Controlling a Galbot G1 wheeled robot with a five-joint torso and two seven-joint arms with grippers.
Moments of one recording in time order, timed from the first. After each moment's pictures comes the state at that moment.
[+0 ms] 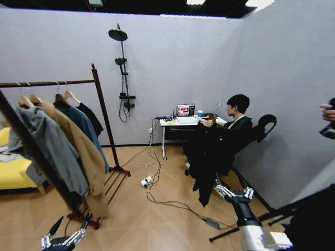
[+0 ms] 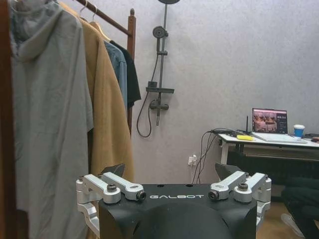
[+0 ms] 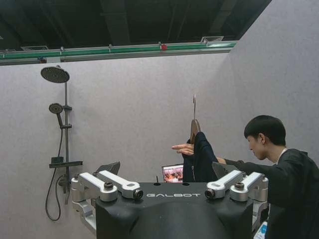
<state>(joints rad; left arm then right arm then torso) 1.94 -1.35 -0.90 -2.27 -0.51 -0.14 0.14 -1.67 1.31 0.69 2.37 0.37 0.16 0.16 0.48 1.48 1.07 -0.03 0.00</state>
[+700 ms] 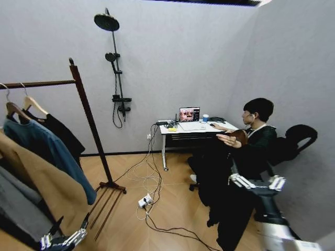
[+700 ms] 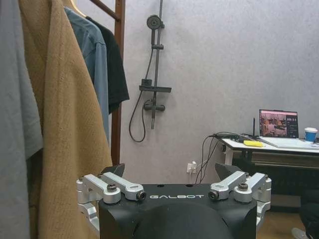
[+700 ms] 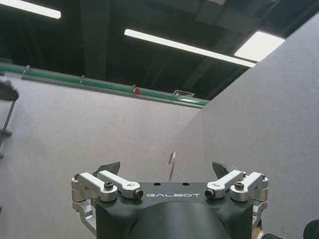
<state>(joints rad) 1.94 -1.35 -0.90 -2.27 -0.51 -0.14 0.13 -1.60 1.24 0.99 2.49 0.44 0.08 0.26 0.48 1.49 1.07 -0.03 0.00</state>
